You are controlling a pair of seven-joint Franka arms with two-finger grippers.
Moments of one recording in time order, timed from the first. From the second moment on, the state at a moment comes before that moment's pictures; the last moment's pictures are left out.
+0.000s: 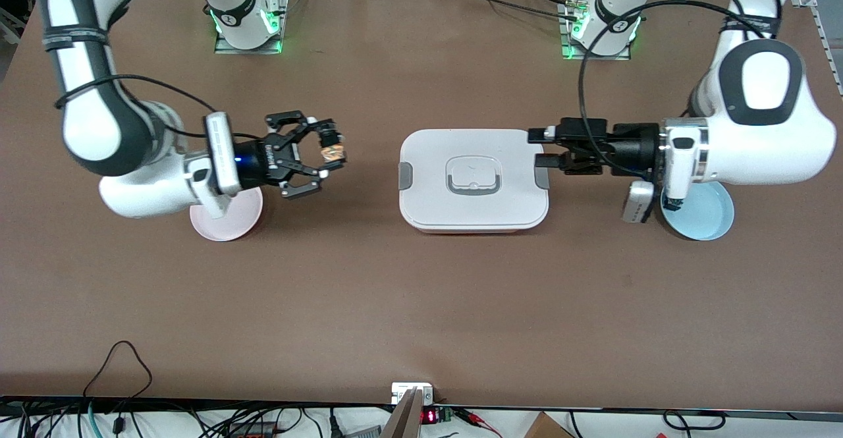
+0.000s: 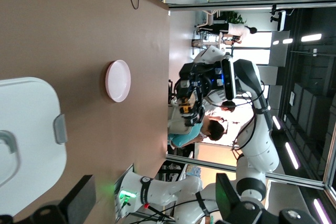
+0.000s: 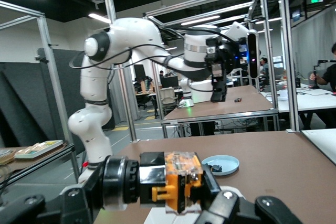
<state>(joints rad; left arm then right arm) 0.13 0.28 -0.36 -1.67 -1.24 1.80 0.25 0.20 0.44 0.04 -1.68 1.54 1.57 -1.95</state>
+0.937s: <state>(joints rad) 0.10 0.27 -0.61 -1.85 -1.63 2.19 0.32 0.44 0.44 0.04 -1.66 1.73 1.92 -1.86</state>
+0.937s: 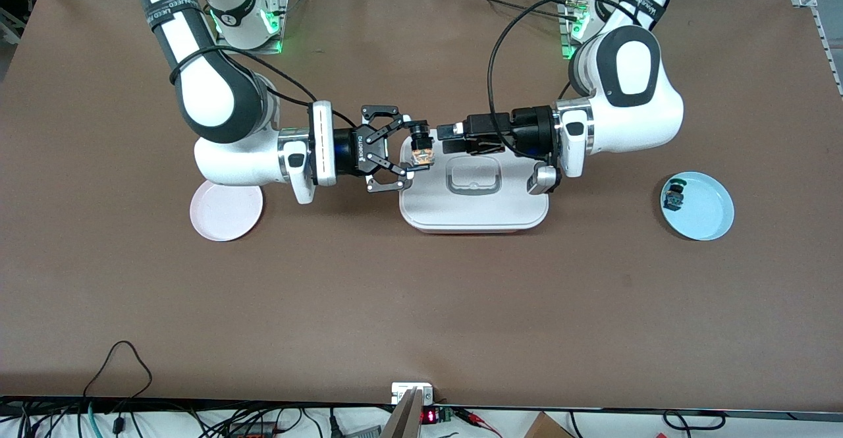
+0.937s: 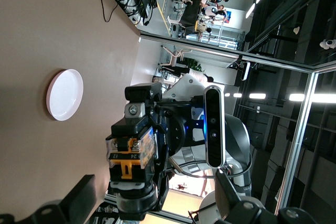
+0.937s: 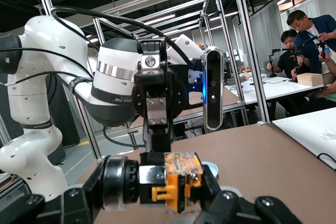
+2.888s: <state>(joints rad) 0.11 0.28 -0.60 -1.86 -1.55 2.20 0.47 0.25 0.47 0.01 -1.56 1.54 1.64 -1.72</state>
